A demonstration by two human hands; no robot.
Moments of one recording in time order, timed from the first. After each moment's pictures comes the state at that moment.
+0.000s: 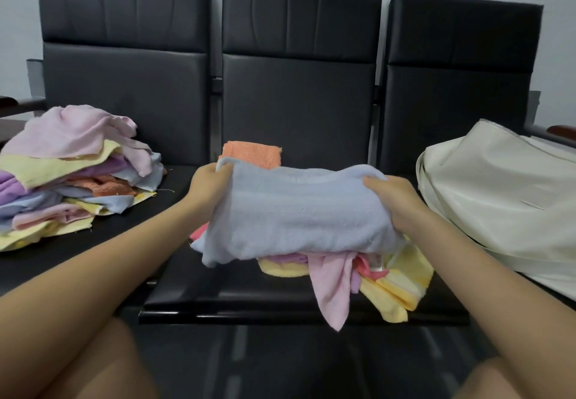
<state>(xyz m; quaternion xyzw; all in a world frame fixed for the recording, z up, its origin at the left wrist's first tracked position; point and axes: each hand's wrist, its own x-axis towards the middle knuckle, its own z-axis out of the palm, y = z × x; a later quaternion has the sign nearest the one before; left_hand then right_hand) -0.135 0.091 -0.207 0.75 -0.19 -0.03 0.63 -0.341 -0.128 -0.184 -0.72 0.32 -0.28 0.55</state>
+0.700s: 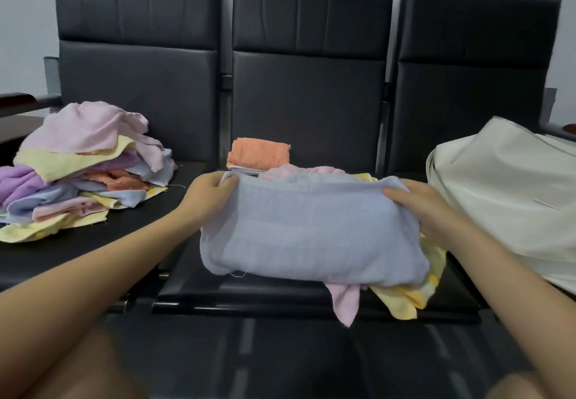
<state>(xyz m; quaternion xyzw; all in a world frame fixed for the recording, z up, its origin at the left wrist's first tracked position) -0.146 0.125 -0.217 0.84 -0.28 0.06 0.45 -0.373 -0.148 -0.194 -0.78 0.23 -0.22 0.53</state>
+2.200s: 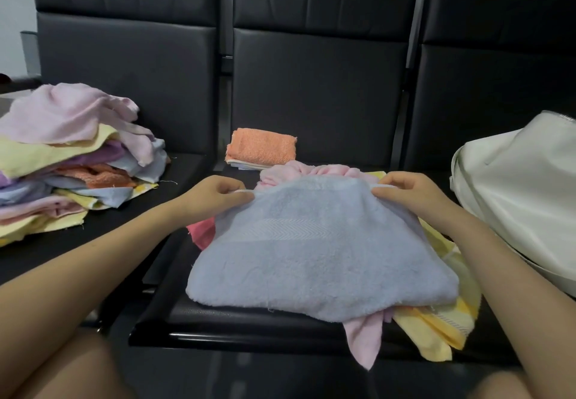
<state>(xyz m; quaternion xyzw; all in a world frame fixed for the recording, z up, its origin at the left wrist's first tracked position) -0.090 0.110 -0.232 0.80 -0.42 -0.14 0.41 -0.304 -0.181 -0.206 -0.88 0.18 -0.18 0.41</state>
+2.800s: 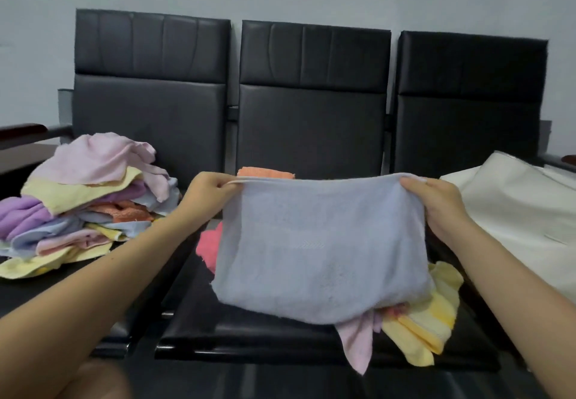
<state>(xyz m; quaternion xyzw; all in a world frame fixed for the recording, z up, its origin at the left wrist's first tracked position) -0.116 0.125 -0.174 0.80 -0.32 0.09 0.49 -0.339 -0.155 -0.155 -0.69 0.29 -0.41 0.53</state>
